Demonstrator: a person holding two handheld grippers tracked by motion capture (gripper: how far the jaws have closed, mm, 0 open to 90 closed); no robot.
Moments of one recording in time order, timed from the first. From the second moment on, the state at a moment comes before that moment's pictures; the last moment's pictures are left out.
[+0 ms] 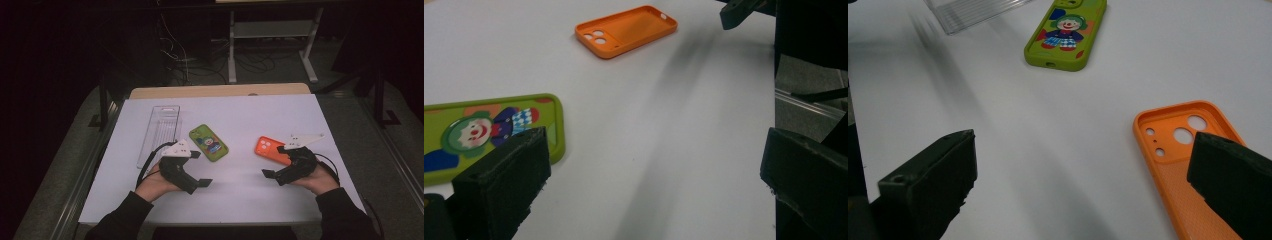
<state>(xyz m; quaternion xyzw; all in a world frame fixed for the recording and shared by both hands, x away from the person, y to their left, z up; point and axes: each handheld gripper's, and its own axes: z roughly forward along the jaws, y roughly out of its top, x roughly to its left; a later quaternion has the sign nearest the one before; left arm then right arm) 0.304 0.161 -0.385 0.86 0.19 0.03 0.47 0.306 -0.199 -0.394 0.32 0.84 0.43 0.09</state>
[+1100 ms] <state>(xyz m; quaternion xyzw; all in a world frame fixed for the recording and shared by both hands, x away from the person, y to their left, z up) 0.302 0.133 -0.408 0.87 0.16 0.01 0.46 0.361 -0.206 -0.384 0.36 0.84 0.38 0.10</state>
